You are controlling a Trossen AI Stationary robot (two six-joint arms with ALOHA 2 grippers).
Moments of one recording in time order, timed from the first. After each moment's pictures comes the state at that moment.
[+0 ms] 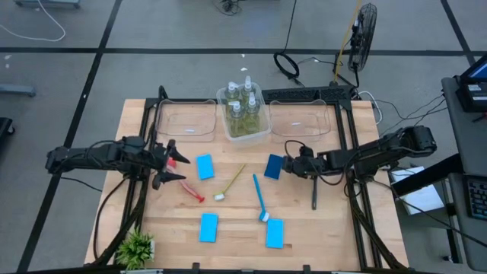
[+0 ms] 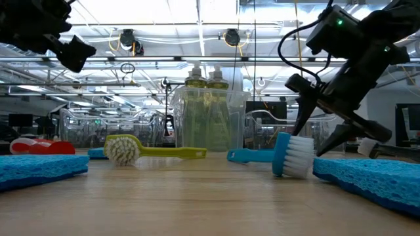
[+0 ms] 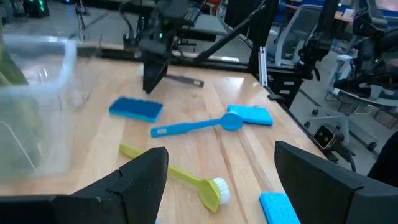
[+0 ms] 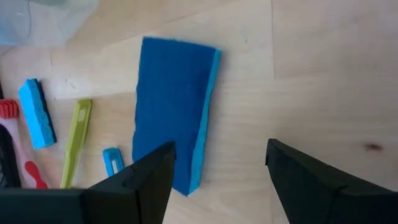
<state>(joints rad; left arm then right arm) 0.03 0.24 0.24 -0.20 0.25 -0.12 0.08 1.31 0.46 -0.09 0.24 1.74</state>
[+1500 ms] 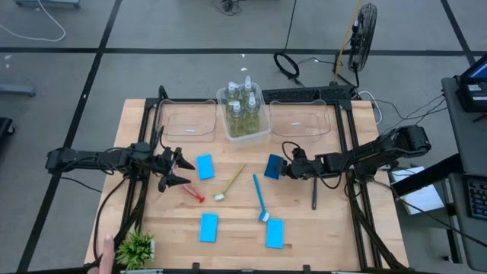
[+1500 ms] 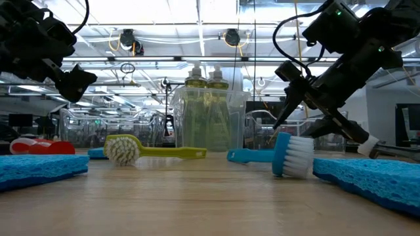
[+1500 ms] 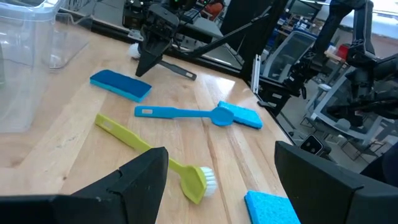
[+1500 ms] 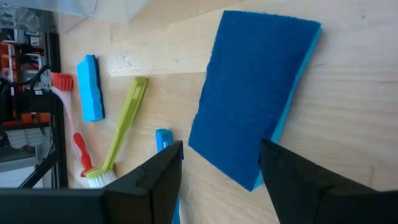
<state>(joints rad) 0.03 0.24 0.02 0.07 0.29 -0.32 0.10 1.39 0.47 0.16 0.26 1.64</state>
